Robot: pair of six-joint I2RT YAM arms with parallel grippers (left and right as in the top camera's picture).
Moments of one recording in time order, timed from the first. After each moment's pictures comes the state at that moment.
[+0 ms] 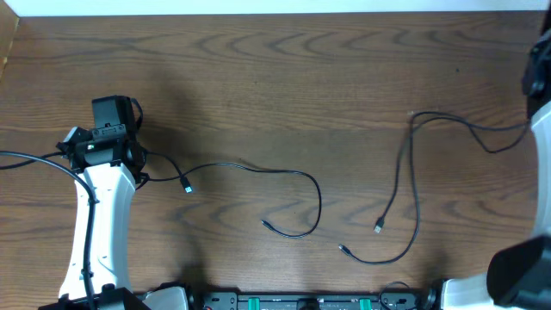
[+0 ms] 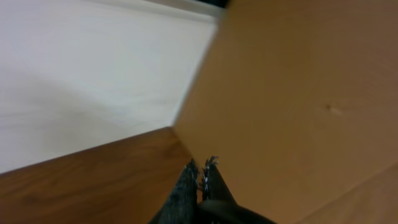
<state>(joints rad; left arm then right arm) 0.21 1.37 1.05 -0.92 -0.47 -0.88 -0.25 1.64 1.58 -0.12 0.55 -0.27</state>
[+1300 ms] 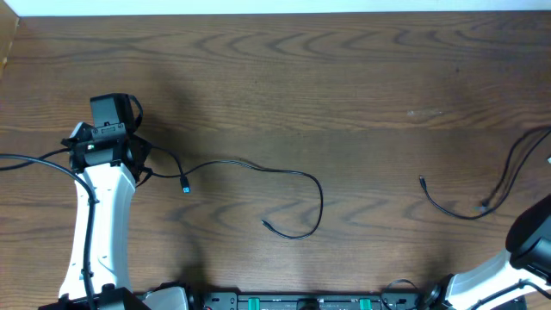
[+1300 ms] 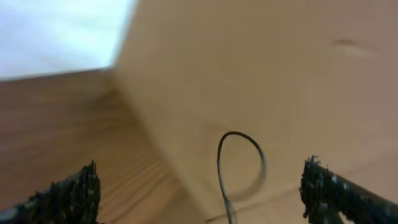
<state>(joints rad) 0.21 1.37 1.05 -0.86 -0.35 -0.88 -0.50 1.86 1.61 -0.12 0.41 -0.42</state>
